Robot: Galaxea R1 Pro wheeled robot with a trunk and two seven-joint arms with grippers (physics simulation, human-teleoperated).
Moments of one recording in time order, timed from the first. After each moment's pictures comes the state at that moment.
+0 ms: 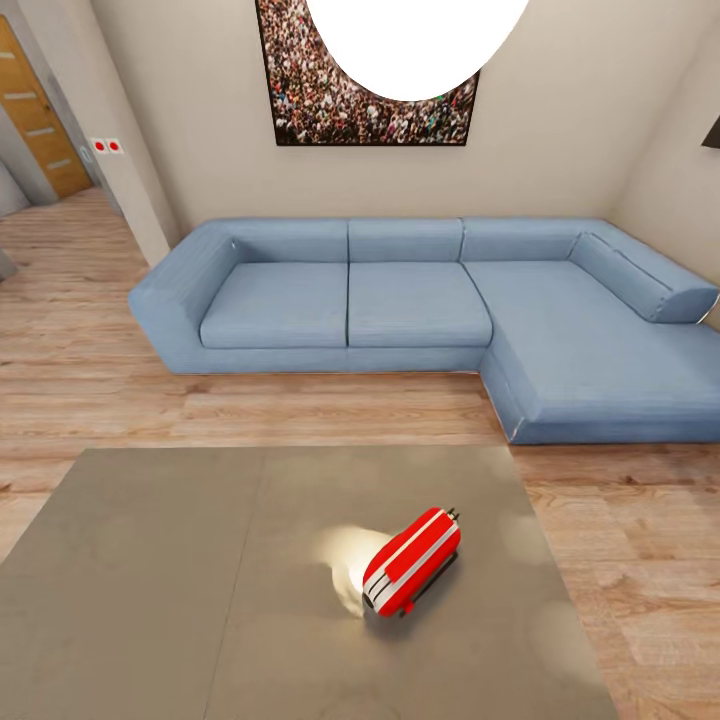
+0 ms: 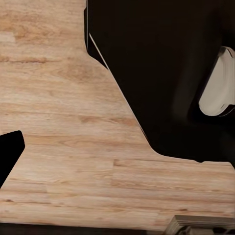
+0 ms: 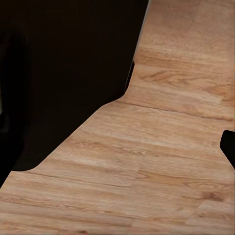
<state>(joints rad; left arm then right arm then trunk) 0.00 0.00 0.01 -0.11 0.08 -0.01 0.00 0.00 -0.03 -0.01 -0.21 0.24 -0.02 0.00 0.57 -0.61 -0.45</state>
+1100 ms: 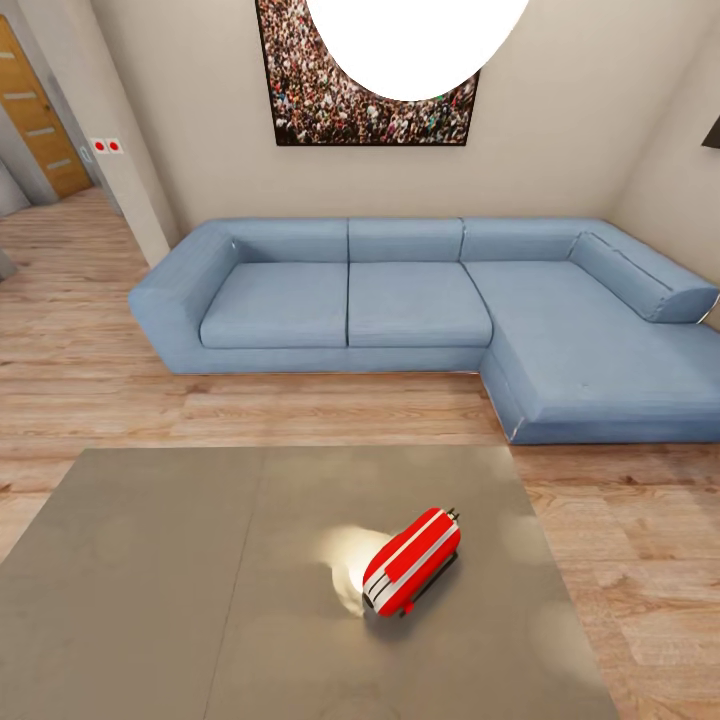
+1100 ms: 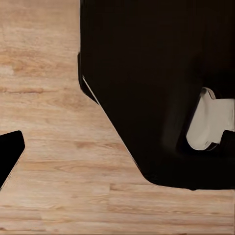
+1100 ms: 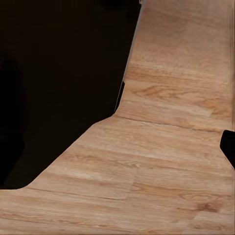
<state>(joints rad) 0.00 0.00 0.00 -0.22 0.07 0.00 -0.01 0.00 -0.04 -0.01 -0.27 0.24 0.00 -0.01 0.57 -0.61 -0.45</state>
